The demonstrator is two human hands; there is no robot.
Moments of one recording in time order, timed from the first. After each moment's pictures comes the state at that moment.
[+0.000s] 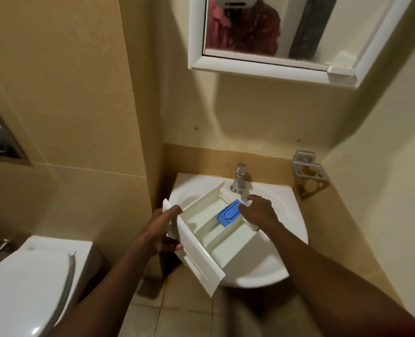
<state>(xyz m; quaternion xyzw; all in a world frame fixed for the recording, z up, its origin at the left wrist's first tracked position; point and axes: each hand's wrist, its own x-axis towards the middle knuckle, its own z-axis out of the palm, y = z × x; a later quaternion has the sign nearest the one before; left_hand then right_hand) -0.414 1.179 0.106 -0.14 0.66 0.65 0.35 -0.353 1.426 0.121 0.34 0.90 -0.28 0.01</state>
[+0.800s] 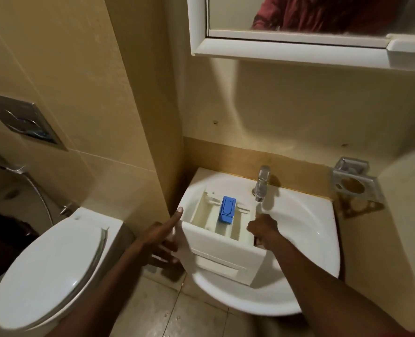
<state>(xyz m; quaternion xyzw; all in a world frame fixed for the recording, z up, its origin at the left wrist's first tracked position) -0.392 1.200 0.118 -0.22 0.75 0.52 0.34 -0.408 1.472 0.041 0.34 0.84 -0.40 0.14</state>
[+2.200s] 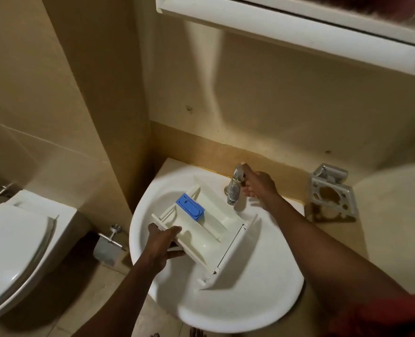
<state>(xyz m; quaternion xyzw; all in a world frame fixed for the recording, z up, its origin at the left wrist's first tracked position) -0.428 1.300 0.011 -0.27 0.57 0.73 0.26 -0.504 1.559 0.082 0.32 0.79 -0.52 0.03</state>
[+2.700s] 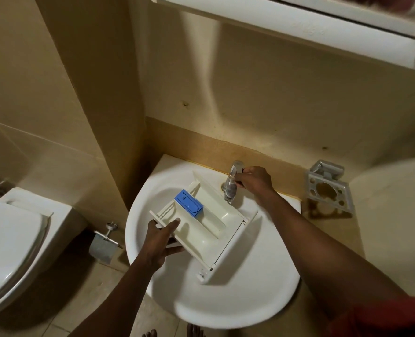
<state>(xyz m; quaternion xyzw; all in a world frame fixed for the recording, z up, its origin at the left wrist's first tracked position) -0.428 1.302 -0.006 -0.24 0.55 0.76 0.26 -0.504 1.554 0.081 0.29 0.84 -0.45 0.02</state>
